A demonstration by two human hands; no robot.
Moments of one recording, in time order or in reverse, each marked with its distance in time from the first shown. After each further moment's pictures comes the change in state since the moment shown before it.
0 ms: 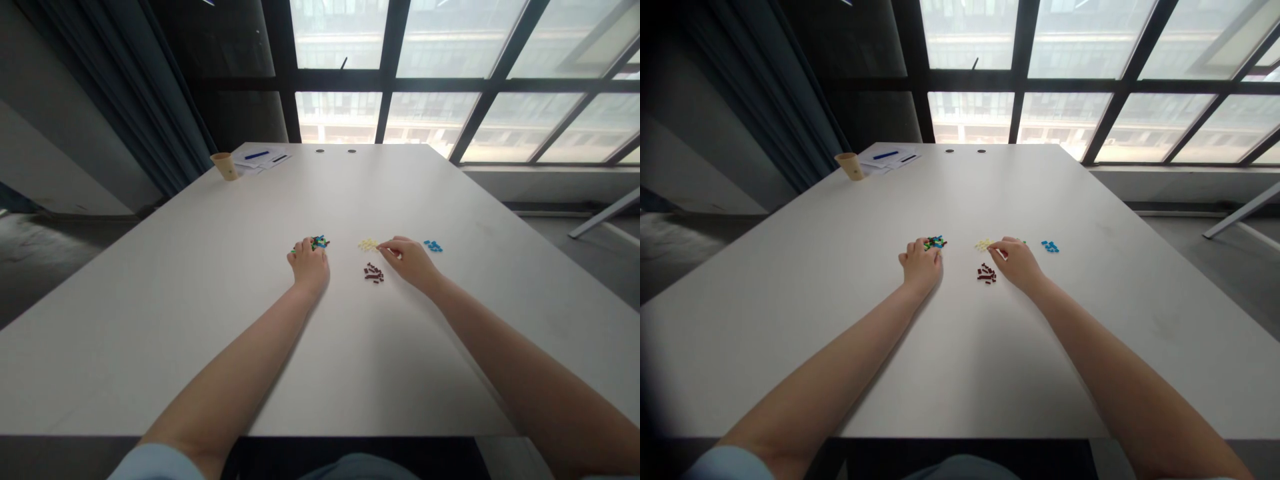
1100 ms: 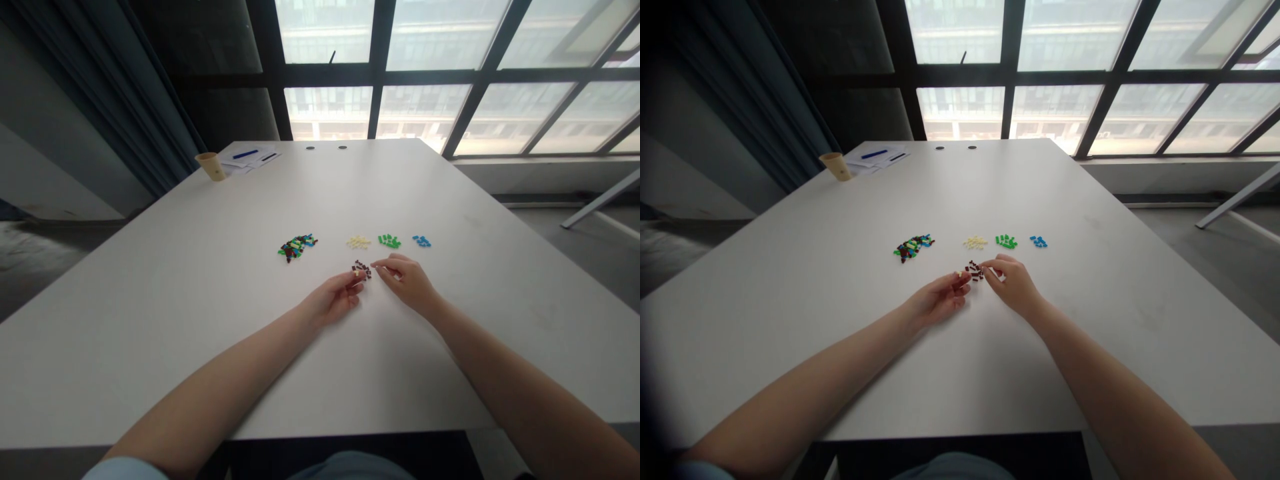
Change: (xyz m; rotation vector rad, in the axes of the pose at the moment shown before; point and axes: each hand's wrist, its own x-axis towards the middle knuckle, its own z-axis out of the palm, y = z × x) left_hand -0.046 0.065 -0.023 -2.018 -0.986 -0.788; right_hand -0.049 0.008 -0.006 0.207 0.041 -0.015
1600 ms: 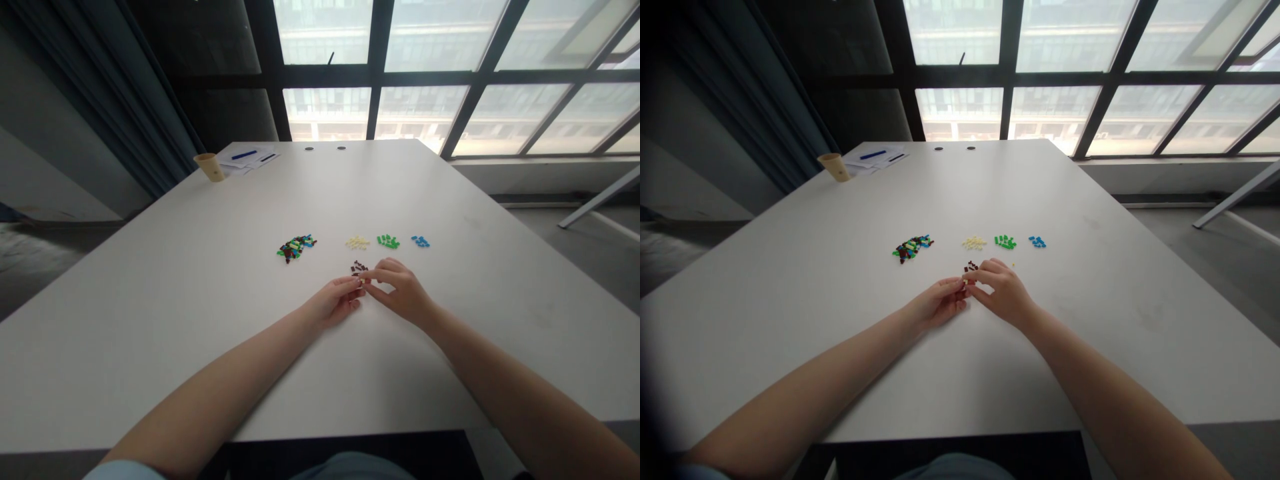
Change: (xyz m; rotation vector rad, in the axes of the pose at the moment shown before) left_hand -0.001 -0.006 0.000 0.160 -0.112 0.062; right_hand -0.006 -0.021 0.004 0.000 -0.027 -0.303
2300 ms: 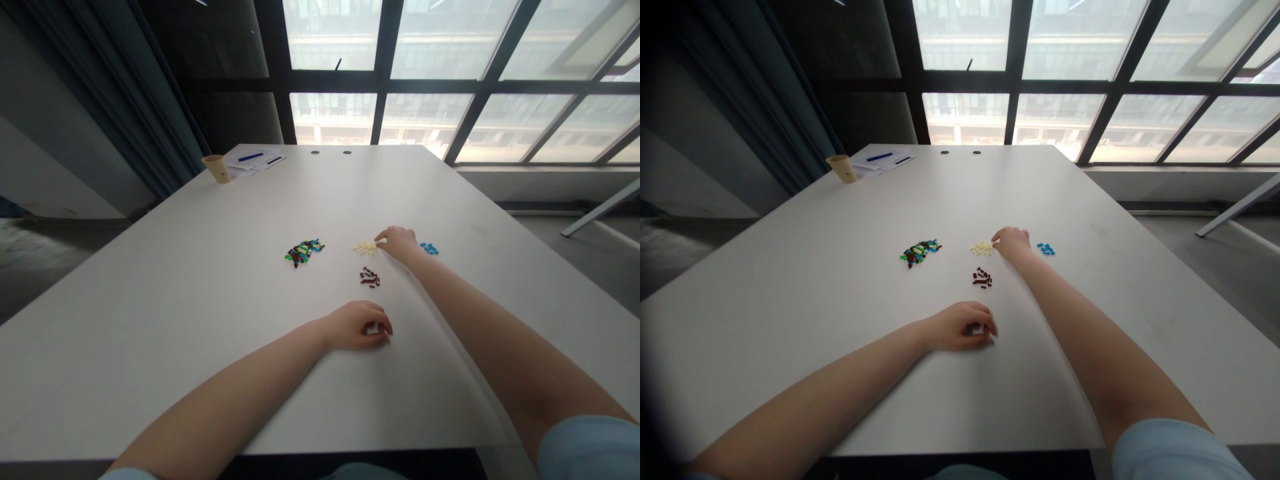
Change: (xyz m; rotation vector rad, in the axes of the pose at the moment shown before) left_hand -0.008 0.006 -0.008 1.449 -0.570 0.466; right_hand 0.094 0.094 0.010 -0.618 -0.372 0.611
